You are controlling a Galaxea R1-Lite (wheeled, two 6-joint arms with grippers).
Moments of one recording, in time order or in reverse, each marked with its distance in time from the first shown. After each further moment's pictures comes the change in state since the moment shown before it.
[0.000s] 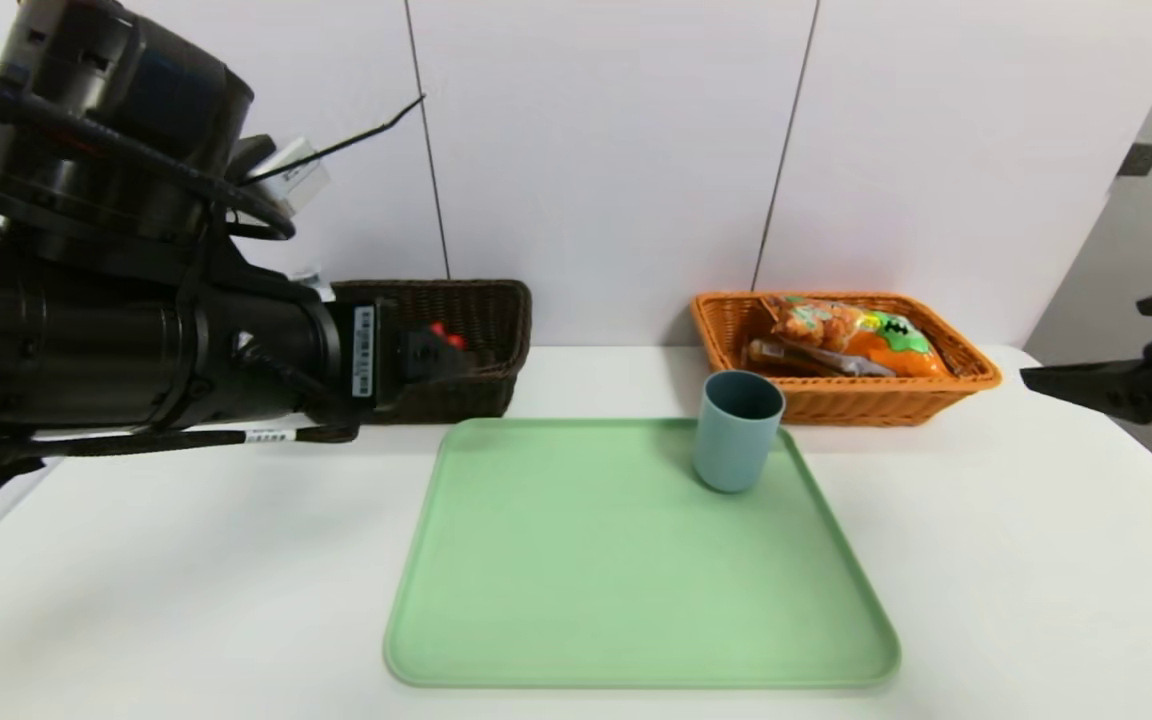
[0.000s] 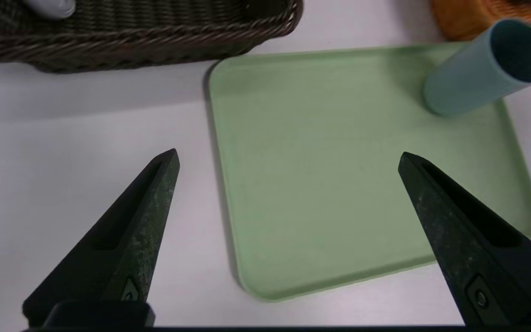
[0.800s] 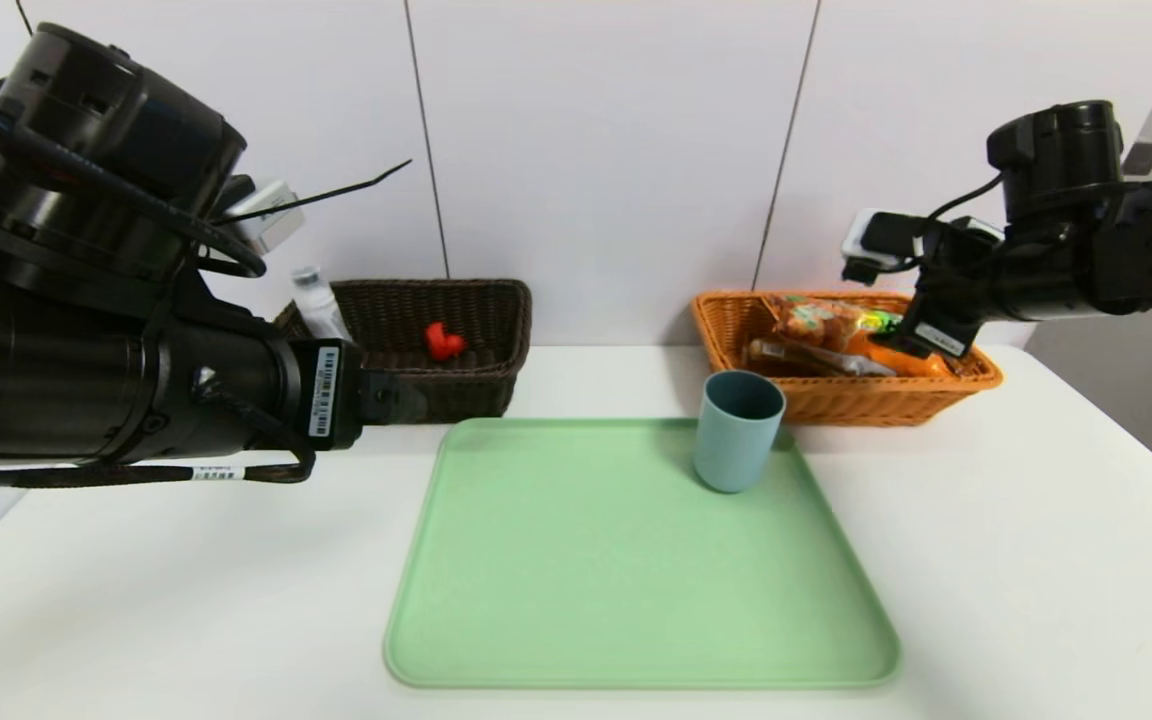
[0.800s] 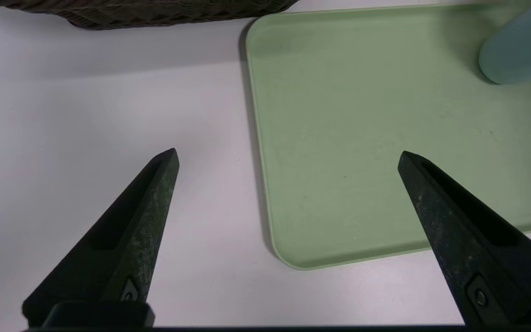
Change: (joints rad) left arm 0.021 -0.020 -0.005 0.169 0.055 -0.007; right arm -0.044 0.565 -0.249 -0.325 -0.068 -0.671
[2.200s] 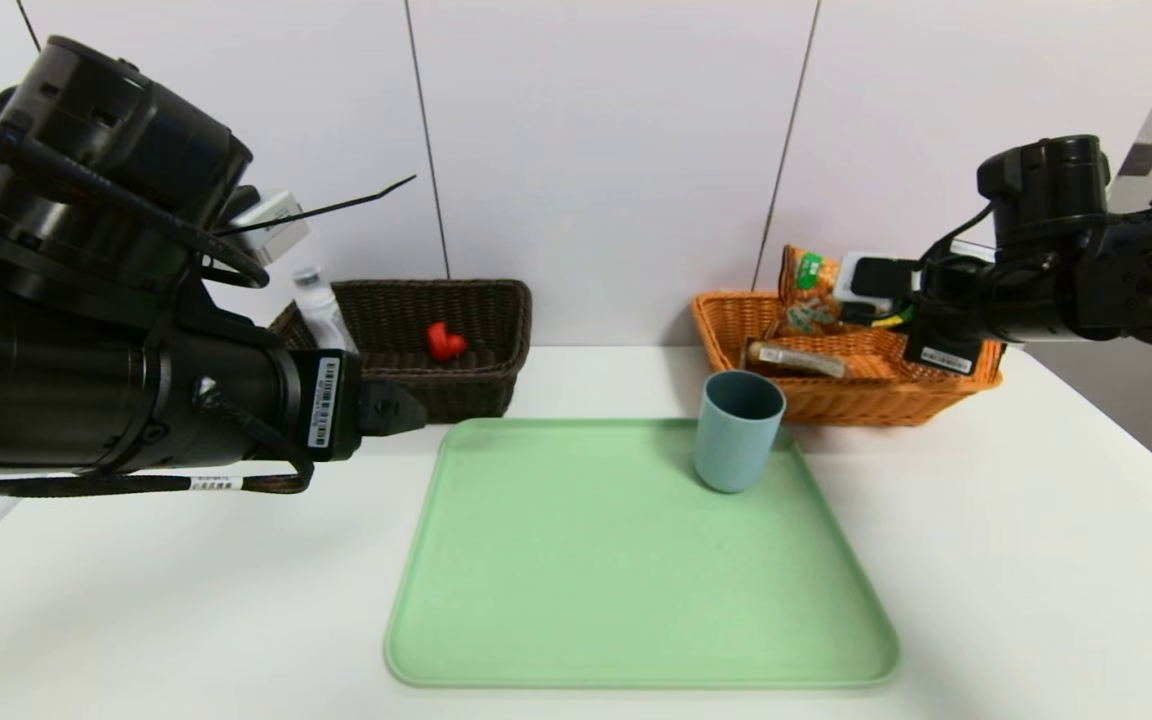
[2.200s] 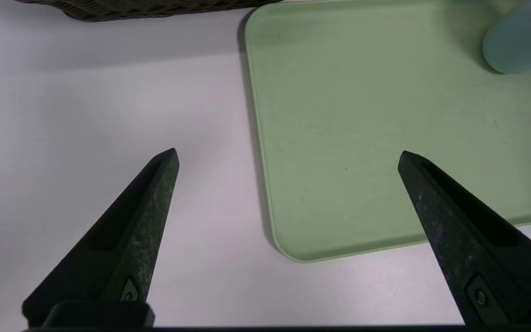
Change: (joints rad) left arm -0.003 0.002 0.005 0.019 -0.003 0.000; right arm -0.020 0.043 0.075 -0.117 -0.016 -0.241
